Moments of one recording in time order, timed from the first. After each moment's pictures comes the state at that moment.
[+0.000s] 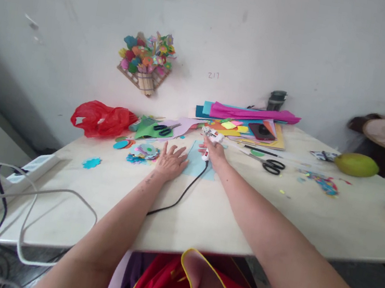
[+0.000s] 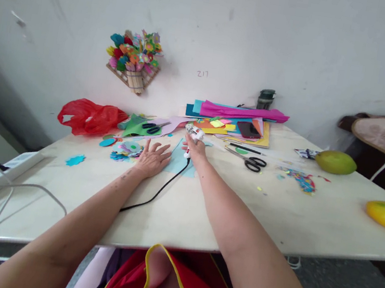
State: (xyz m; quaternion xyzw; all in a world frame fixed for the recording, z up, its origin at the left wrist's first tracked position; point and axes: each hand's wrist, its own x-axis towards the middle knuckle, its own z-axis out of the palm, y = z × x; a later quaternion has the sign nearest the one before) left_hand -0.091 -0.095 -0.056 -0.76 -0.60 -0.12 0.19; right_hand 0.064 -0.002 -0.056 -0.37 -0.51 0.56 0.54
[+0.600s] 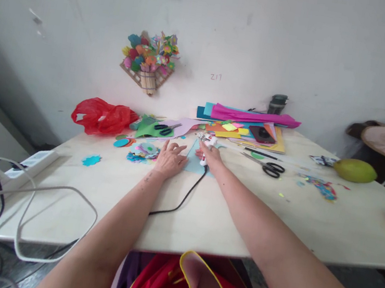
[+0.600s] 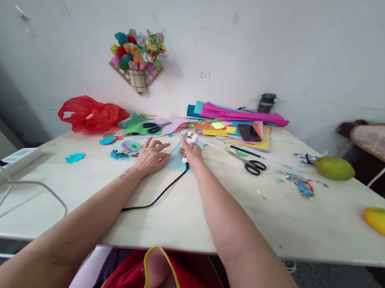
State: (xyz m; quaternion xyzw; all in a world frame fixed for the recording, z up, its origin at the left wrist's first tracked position) left_hand -0.095 -0.094 -0.049 -0.77 -0.58 -0.19 0.19; right_hand 0.055 -0.004 -0.067 -0.40 -0.53 0.56 0.50
